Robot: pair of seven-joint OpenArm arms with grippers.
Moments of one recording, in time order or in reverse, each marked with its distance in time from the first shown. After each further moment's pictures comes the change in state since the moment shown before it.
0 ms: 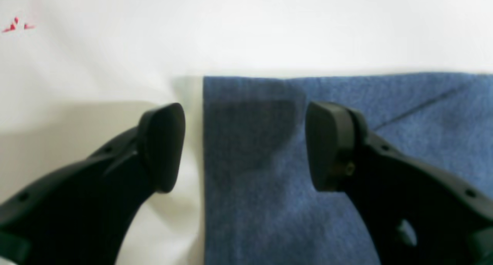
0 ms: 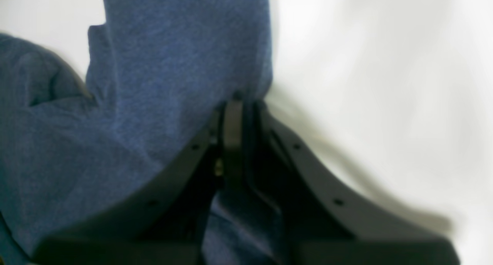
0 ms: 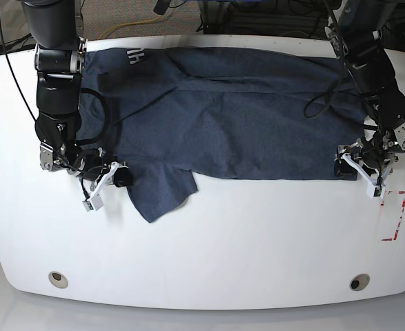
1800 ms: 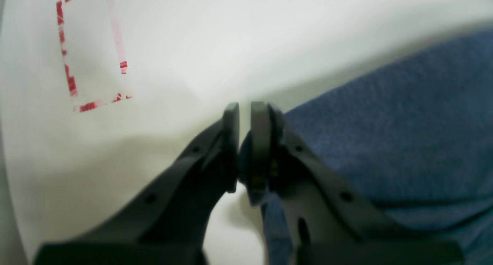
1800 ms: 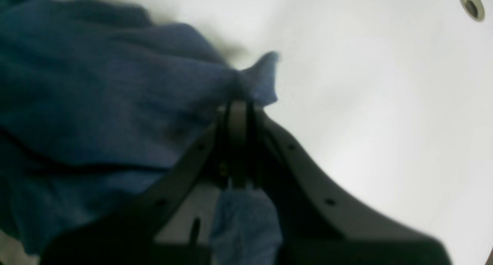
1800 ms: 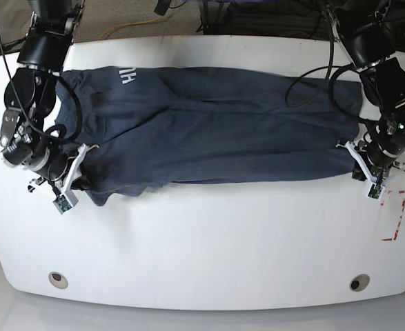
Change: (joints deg) left arm 10.4 1.6 2.3 31.9 -1.1 -6.7 12.9; right arm -16.9 3.0 13.8 56.3 0.0 0.2 -29.5
